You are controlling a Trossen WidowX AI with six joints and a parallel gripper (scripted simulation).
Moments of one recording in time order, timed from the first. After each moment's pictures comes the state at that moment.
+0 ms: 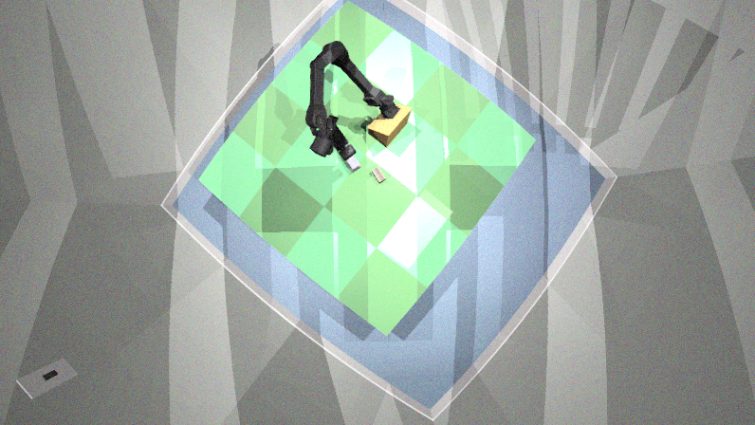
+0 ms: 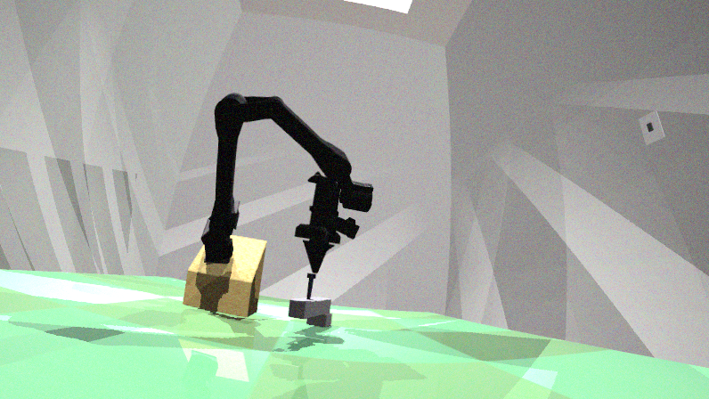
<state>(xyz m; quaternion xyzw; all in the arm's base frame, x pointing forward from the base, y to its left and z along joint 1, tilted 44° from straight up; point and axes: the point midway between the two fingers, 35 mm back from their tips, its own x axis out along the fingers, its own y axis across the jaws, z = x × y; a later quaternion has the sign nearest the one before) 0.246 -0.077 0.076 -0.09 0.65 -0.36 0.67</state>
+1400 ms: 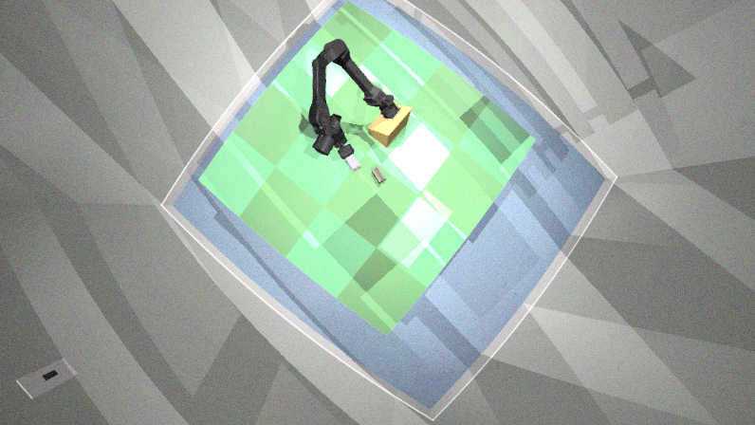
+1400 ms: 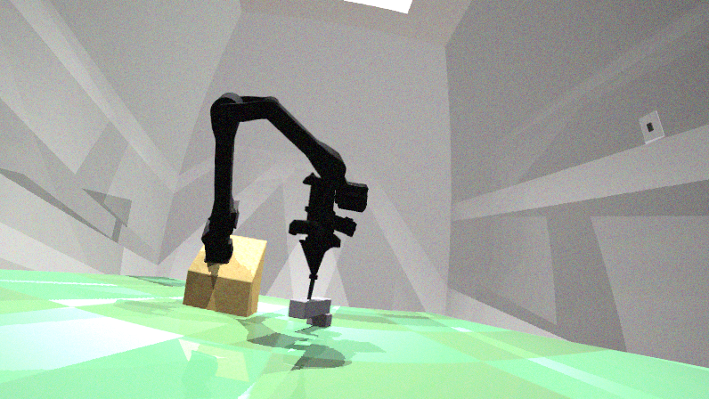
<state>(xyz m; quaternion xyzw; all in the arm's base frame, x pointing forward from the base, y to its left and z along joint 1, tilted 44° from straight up) 0.240 -0.089 0.082 -0.11 0.60 -0.41 0.67</state>
